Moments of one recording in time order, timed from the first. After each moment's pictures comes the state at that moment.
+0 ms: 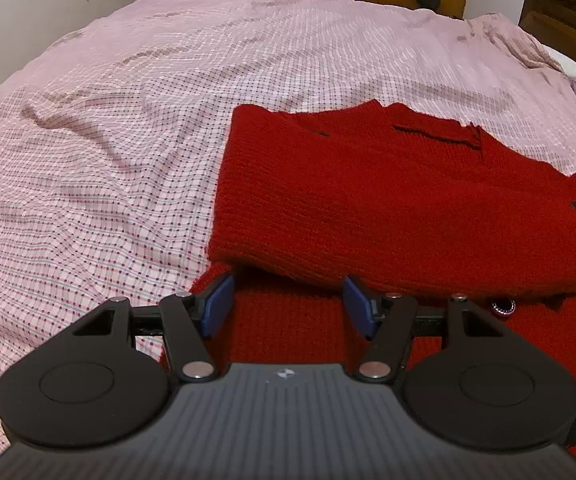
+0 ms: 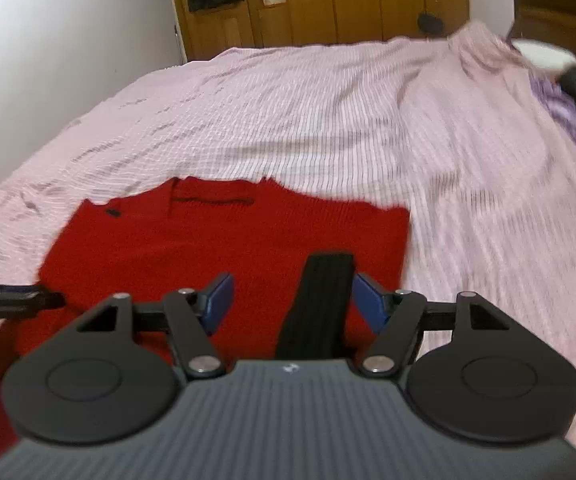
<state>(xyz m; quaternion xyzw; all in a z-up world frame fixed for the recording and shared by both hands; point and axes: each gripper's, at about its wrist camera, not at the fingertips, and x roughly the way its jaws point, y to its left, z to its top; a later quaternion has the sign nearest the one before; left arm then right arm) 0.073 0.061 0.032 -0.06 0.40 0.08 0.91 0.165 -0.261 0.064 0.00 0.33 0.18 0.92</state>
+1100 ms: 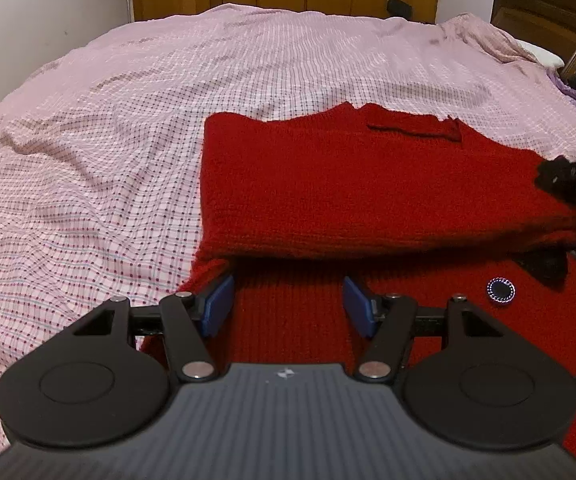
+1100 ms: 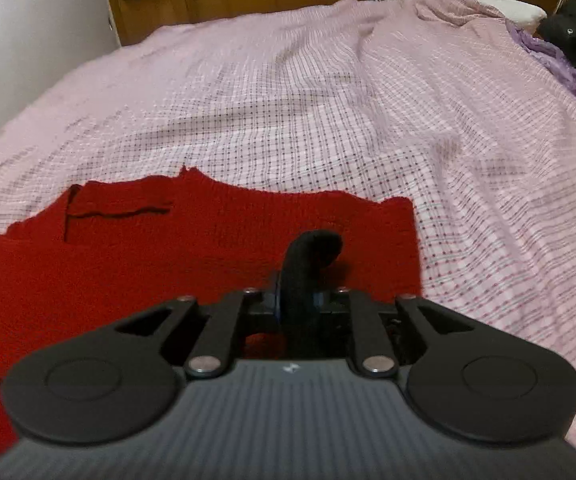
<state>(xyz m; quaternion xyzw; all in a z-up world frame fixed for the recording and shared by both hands) 0.072 0.051 0.017 -0.04 0.37 0.04 0.93 0.237 -0.239 -0.006 0.04 0.36 0.10 0.93</state>
